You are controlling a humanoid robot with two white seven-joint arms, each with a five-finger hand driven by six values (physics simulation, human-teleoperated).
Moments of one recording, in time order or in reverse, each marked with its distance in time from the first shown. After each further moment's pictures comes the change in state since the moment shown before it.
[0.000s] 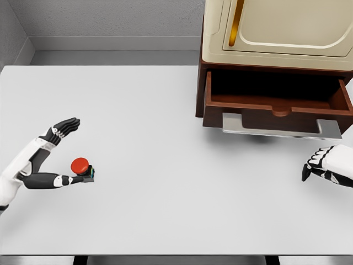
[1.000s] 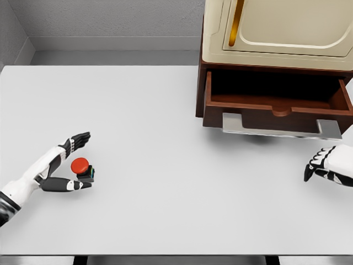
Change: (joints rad) left arm -0.040 -0.044 -0.037 0.063 -0.107 0.271 0.003; right arm 0.005 -0.027 0.000 0.000 -0.002 0.000 0.004
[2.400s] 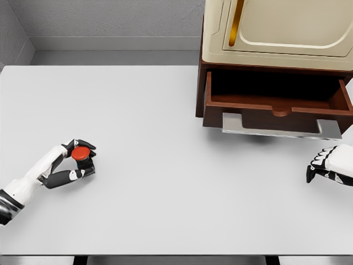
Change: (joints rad) left arm -0.025 -0.048 0.011 0.040 -0.097 -0.115 -0.004; right arm 0.003 -0.022 0.002 -0.004 -0.006 0.000 0.001
